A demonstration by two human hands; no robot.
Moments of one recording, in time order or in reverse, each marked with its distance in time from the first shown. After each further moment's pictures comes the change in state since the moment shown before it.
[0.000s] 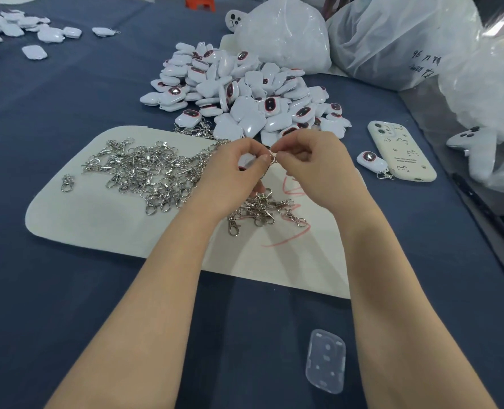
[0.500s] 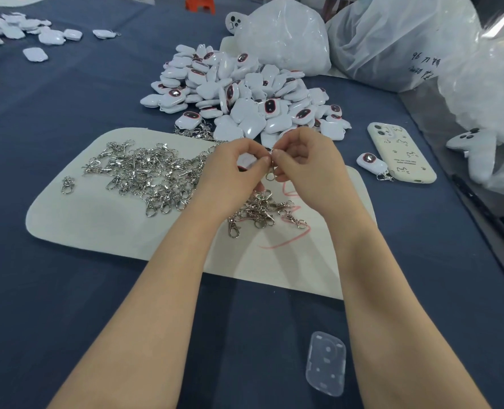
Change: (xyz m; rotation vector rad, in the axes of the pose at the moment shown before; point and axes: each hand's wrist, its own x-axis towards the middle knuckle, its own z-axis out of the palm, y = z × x) left_hand 0.002 -0.002 0.000 0.018 0.050 0.060; right_hand 0.001 0.002 0.010 0.191 0.029 0.057
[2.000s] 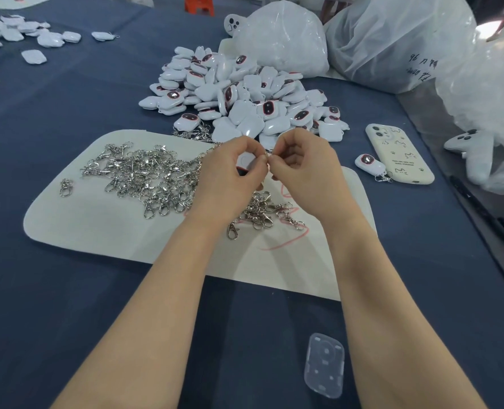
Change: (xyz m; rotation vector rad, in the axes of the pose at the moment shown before) left_hand -0.002 -0.003 0.005 0.022 0.118 0.131; right_hand -0.002 -0.001 0.003 -0.088 0.013 -0.098
